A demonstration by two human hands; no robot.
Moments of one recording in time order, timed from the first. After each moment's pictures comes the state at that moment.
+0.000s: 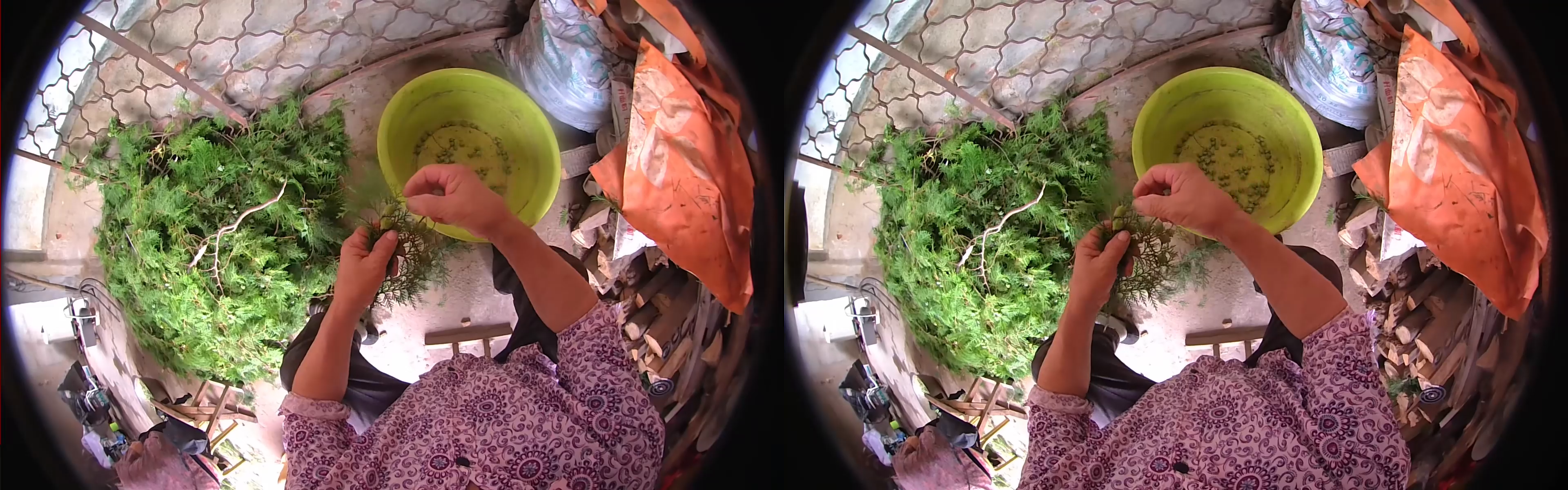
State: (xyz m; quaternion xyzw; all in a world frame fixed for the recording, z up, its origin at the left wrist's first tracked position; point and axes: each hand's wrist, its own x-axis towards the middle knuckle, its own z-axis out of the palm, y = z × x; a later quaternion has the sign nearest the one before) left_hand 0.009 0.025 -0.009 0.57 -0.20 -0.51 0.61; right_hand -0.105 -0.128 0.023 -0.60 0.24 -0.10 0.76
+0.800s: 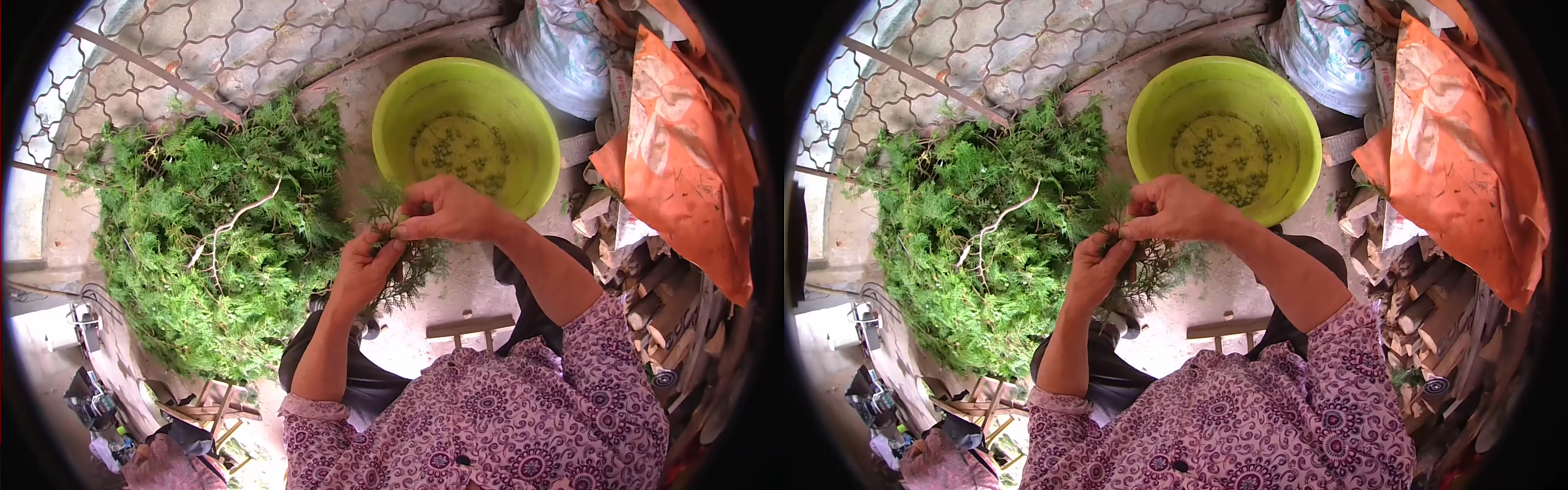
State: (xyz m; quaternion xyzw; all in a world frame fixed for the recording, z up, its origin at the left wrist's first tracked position) left_hand 0.008 0.034 -0.013 0.55 -0.29 -0.53 0.58; right_hand -0.107 -0.121 0.017 -0.72 0.15 -0.05 0.67
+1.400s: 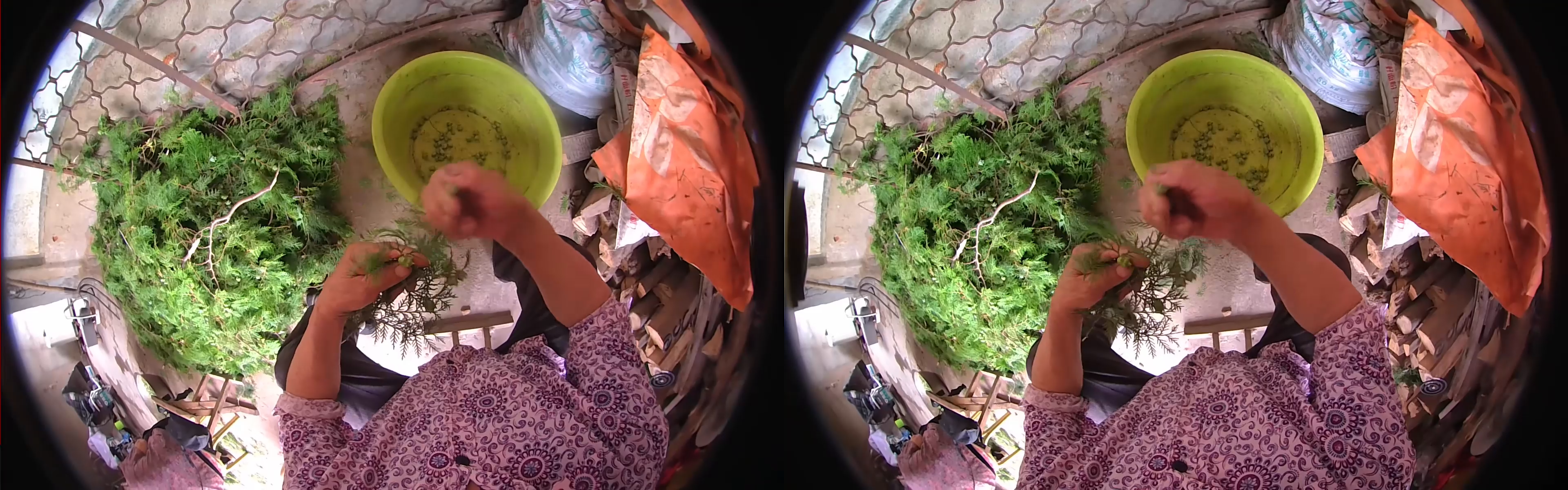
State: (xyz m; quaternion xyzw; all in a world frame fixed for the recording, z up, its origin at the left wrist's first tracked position) left_hand 0.016 0.041 0.015 0.46 -0.37 -0.63 0.50; right_hand -0.123 -0.130 0.018 -0.26 0.00 -0.04 0.96
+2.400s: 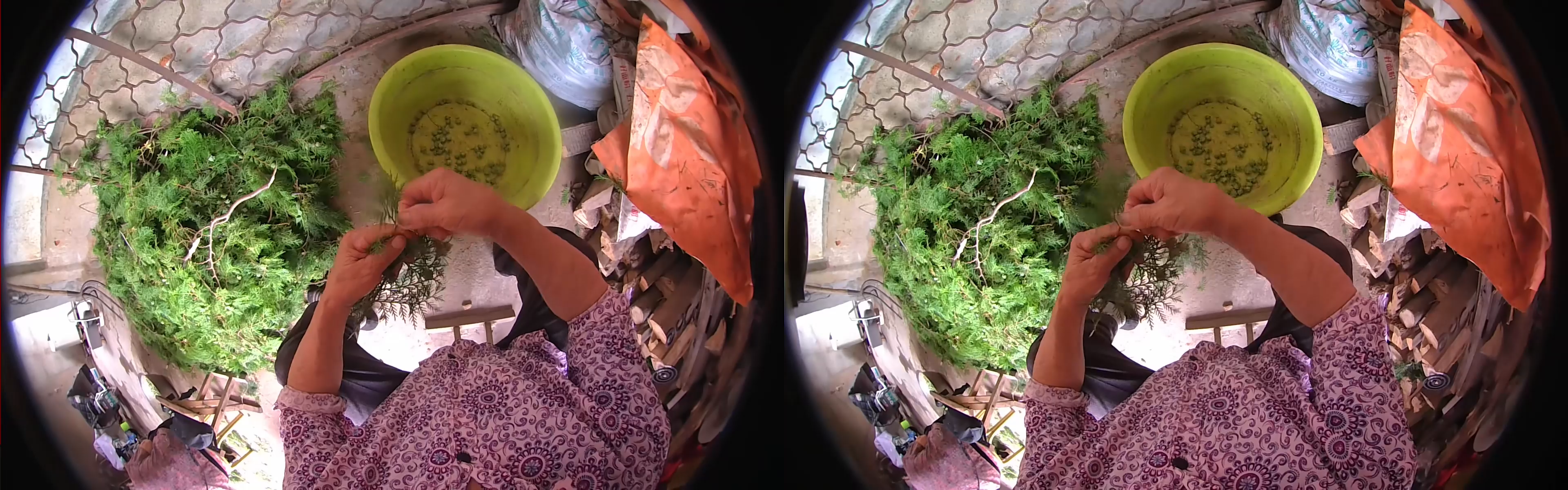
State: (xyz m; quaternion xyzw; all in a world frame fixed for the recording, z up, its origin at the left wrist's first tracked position) left_hand 0.010 0.035 0.000 0.54 -0.31 -0.58 0.53; right_hand -0.114 -0.120 0.027 -0.59 0.19 0.06 0.78
